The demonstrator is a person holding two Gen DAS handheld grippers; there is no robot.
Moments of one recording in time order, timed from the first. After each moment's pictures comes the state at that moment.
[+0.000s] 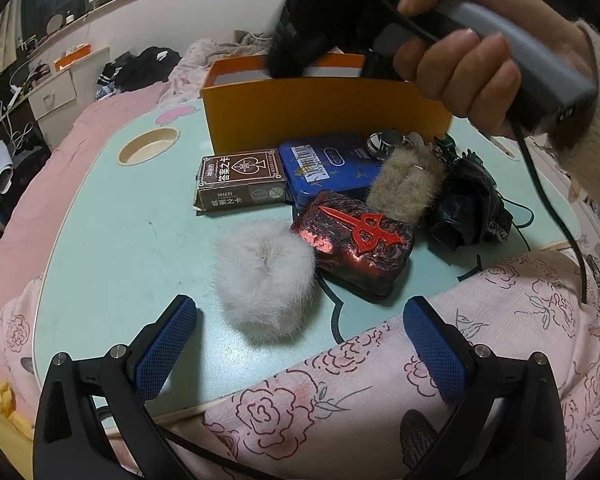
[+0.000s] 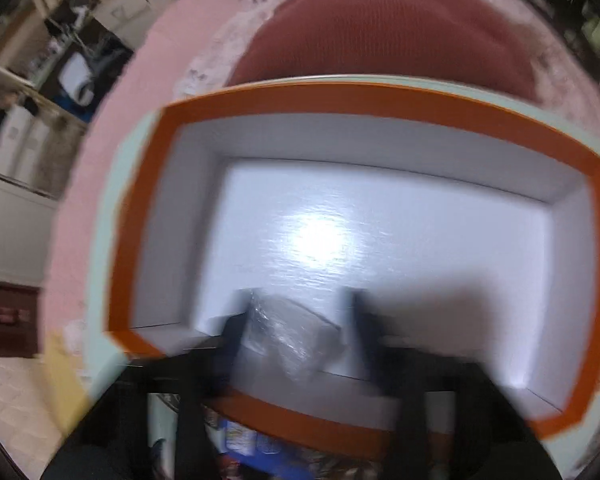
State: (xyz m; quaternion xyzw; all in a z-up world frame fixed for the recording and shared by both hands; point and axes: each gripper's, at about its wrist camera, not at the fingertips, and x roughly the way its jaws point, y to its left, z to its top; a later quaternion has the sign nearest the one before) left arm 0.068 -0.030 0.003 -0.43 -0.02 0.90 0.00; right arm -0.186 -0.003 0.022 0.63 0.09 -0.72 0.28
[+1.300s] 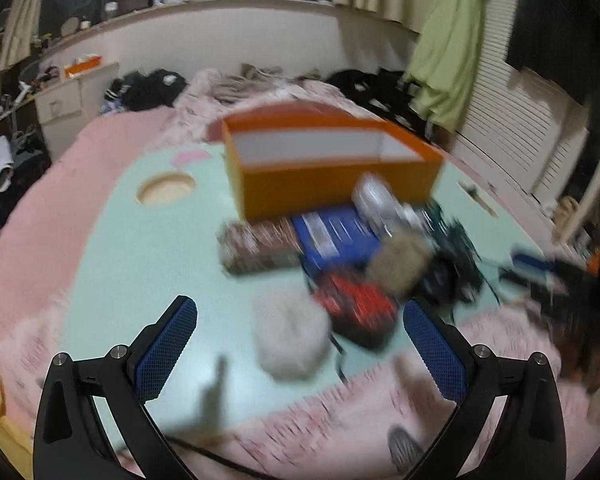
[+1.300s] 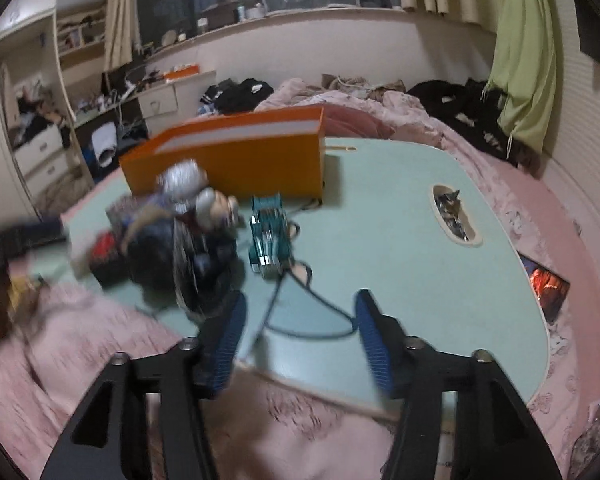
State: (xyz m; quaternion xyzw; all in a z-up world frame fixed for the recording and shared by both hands) left arm 0.068 -0.053 0.051 -0.36 -0.07 0.93 -0.01; right arm -0.008 0.244 0.003 0.33 0.09 -0.89 0.29
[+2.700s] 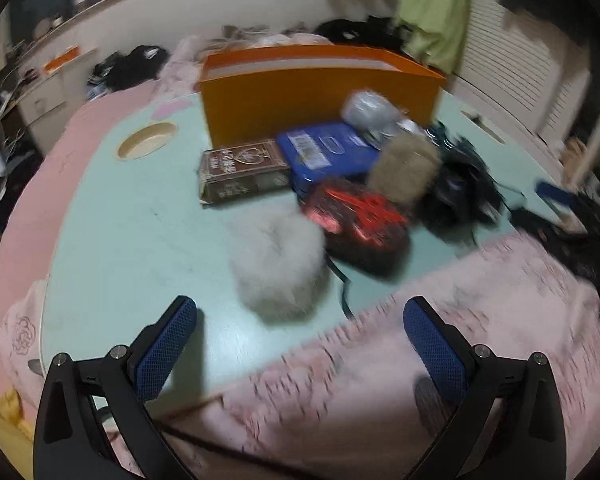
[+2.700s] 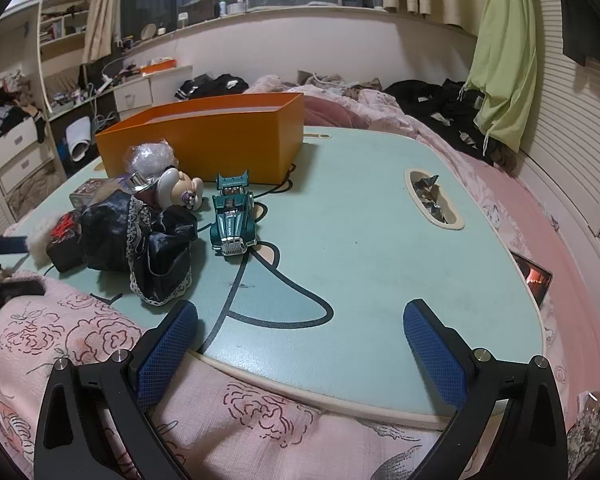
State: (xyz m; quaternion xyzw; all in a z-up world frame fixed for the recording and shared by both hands) left arm 0.072 -0.032 0.006 -0.44 -0.02 0.90 0.00; right arm -0.014 0.246 -0.011 0.33 0.10 -0.91 0.25
